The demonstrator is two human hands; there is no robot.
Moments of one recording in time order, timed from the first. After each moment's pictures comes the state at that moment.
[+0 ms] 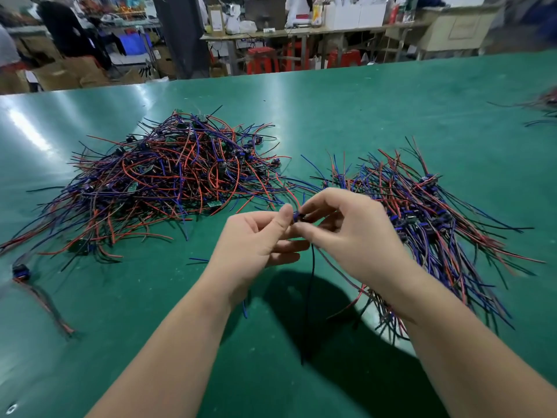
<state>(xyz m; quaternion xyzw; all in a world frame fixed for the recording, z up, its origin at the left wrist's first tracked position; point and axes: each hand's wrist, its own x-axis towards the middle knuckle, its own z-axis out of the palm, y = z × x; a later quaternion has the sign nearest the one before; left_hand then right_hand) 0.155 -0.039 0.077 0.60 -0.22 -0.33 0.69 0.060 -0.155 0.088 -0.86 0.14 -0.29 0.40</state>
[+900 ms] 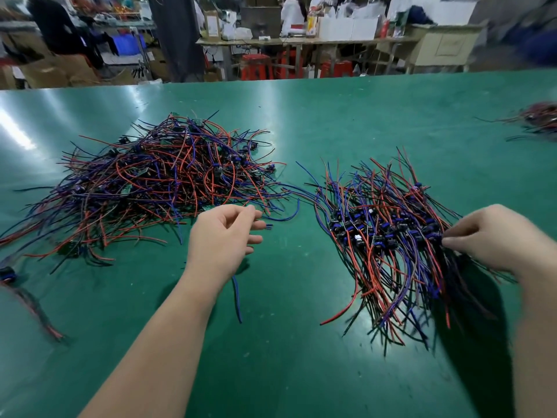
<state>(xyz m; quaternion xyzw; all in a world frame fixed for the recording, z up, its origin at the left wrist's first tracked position) 0.186 -0.033 0.066 0.74 -0.19 -0.12 0.63 -0.033 -0.274 0.104 -0.84 0.51 -0.05 0.17</state>
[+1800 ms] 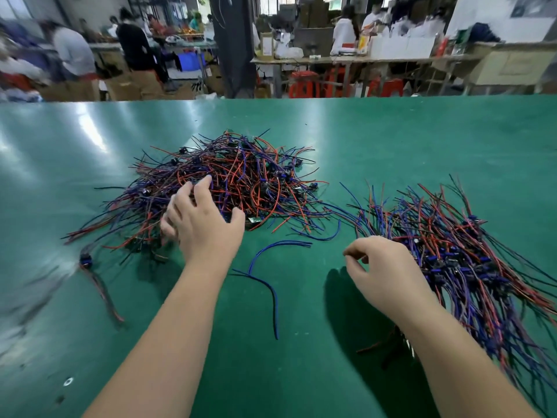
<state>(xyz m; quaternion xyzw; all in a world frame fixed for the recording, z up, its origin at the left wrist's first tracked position) 0.256 -0.002 0.061 0.92 -0.08 0.24 0.29 0.071 -0.169 0.069 -0.94 0.23 -0.17 0.19</state>
